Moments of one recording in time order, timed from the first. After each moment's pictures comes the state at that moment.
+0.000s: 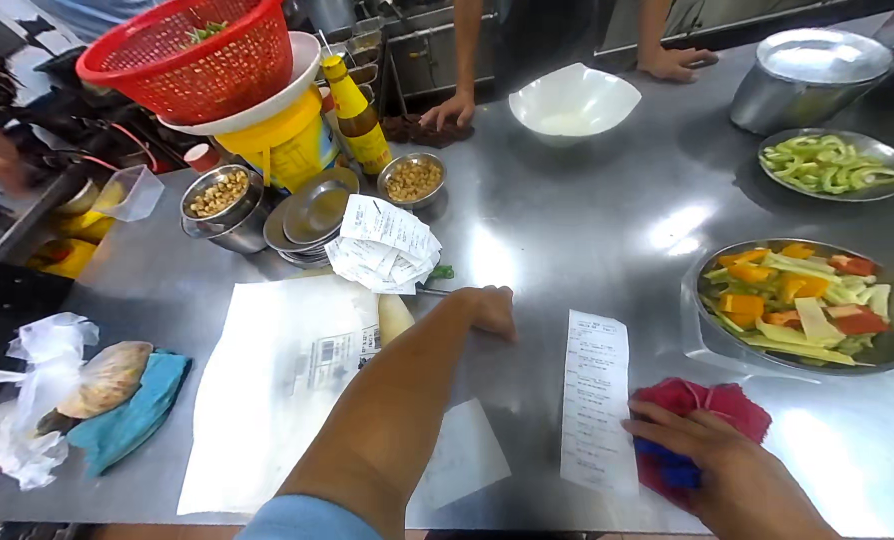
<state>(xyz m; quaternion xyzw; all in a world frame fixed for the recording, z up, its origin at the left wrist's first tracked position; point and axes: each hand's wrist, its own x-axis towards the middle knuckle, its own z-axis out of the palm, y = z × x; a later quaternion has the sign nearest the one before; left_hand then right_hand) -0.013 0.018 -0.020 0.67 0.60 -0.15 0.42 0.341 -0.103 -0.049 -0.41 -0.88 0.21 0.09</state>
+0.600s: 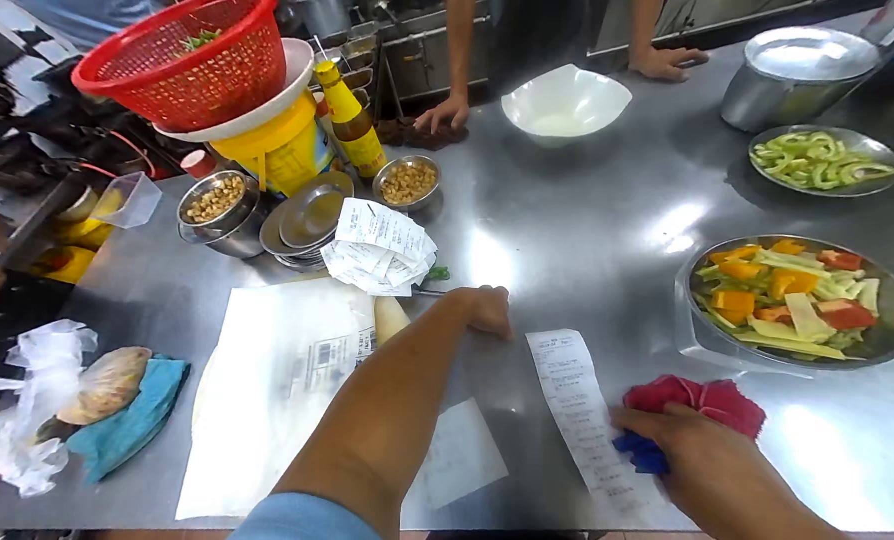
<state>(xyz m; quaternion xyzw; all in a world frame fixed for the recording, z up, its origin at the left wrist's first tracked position) -0.010 0.020 -0.020 0.67 0.60 -0.18 0.40 0.317 -0.098 -0.041 -0.43 -0.89 0.15 0.00</state>
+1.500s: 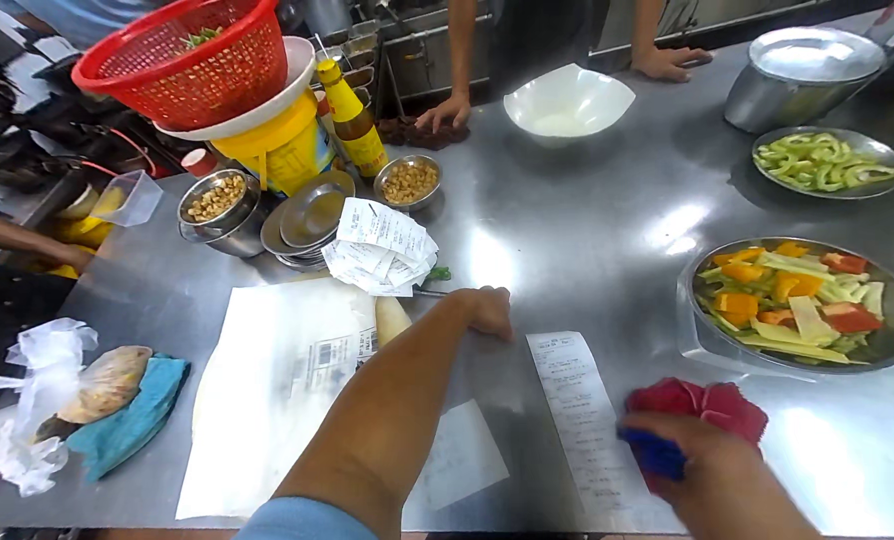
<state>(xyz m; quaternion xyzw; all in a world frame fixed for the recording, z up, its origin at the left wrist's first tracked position) -0.011 0.019 -0.018 0.67 0.60 -0.17 0.41 0.304 -0.113 0.003 -0.50 -0.79 0.34 0.07</state>
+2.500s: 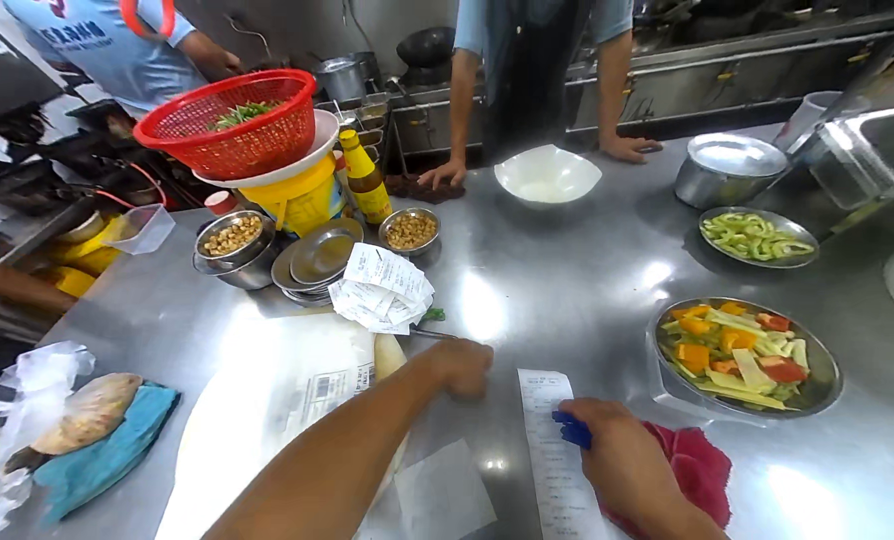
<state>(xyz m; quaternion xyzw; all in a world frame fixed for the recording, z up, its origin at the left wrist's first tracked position) -0.020 -0.033 0.020 0.71 0.59 -0.16 0.35 0.247 -0.076 -0.030 -0.51 -0.83 0.20 0.10</state>
